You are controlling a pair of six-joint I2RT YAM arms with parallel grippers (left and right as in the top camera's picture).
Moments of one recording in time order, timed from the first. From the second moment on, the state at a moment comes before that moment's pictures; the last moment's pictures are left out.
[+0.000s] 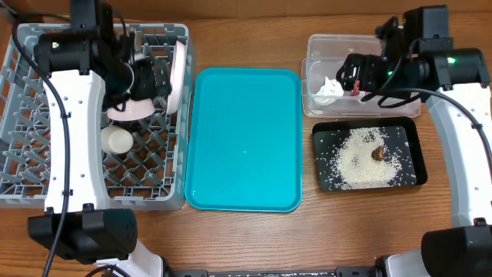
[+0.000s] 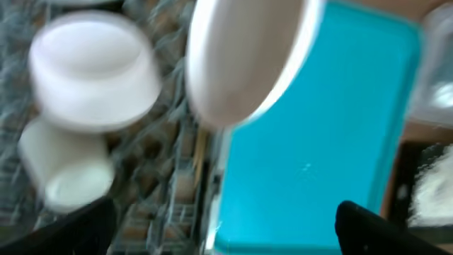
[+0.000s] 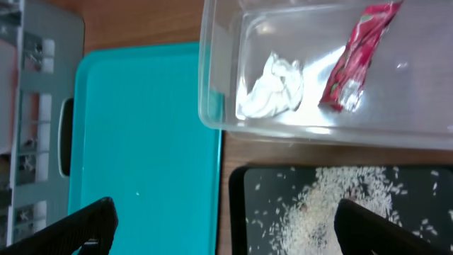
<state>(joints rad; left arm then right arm) 0.08 1.80 2.00 -1.51 0.16 -0.14 0.05 1.66 1.72 -1.15 -0.28 0.18</state>
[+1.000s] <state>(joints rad) -0.03 0.60 1.11 -1.02 -0.01 -0.16 0.04 0.83 1.13 -0.99 -0.14 0.20</state>
